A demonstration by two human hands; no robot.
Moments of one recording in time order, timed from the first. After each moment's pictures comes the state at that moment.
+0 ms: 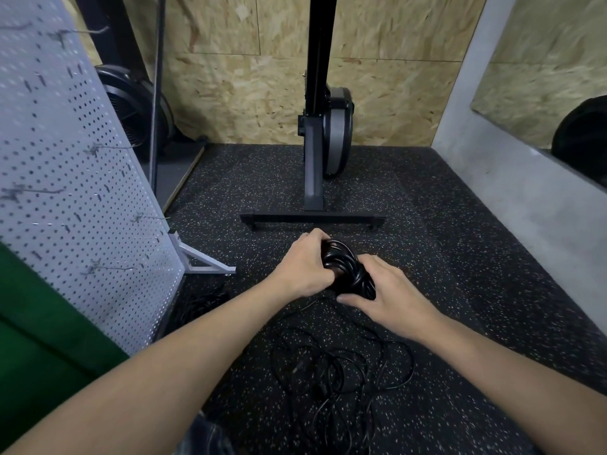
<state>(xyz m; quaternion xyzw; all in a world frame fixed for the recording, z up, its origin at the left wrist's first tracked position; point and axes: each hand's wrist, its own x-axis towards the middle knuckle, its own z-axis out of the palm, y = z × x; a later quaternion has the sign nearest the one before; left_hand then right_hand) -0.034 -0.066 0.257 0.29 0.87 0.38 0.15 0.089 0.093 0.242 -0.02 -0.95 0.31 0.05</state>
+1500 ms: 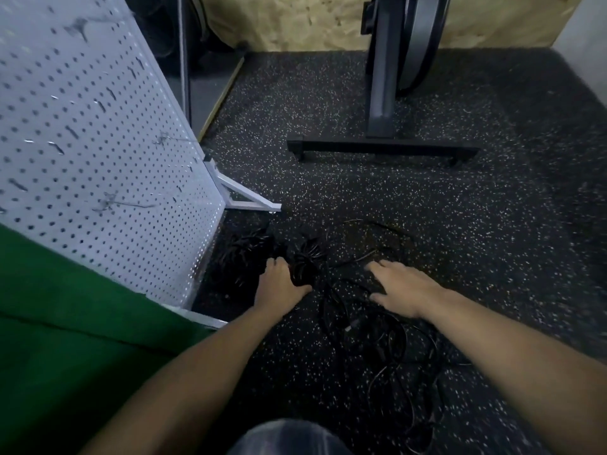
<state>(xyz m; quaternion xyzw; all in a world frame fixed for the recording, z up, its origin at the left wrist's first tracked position) -0.108 -0.184 -0.001 0.05 0.96 0.20 0.18 -0.030 0.059 0.064 0.00 -0.96 0.10 -0.28</state>
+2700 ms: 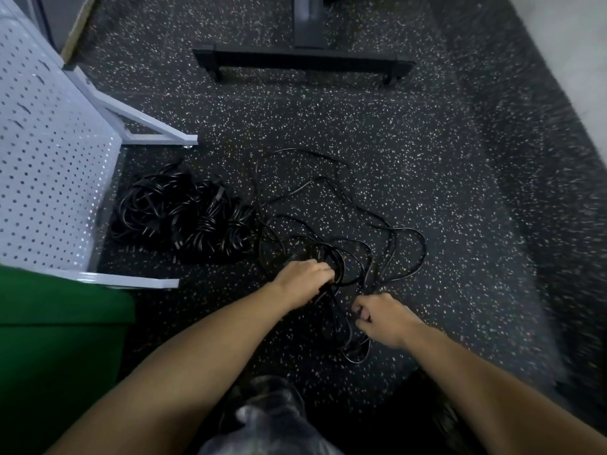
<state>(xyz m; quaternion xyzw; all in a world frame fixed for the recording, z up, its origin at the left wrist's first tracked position) -0.004 -0.072 -0.101 0.56 0.80 0.03 0.23 0.141 0.082 -0.044 -0.19 -0.88 0.21 -0.39</state>
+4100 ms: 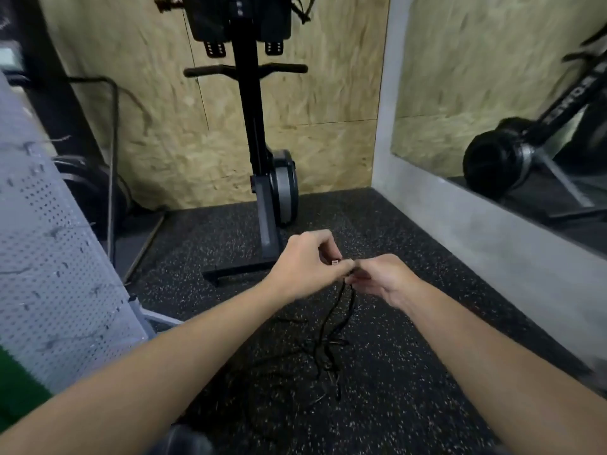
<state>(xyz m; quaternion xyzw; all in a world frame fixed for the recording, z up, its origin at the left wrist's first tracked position) 0.062 -0.010 0.362 0.47 0.79 0.39 0.01 0.135 0.160 0.312 -0.33 -0.63 0.69 0.12</state>
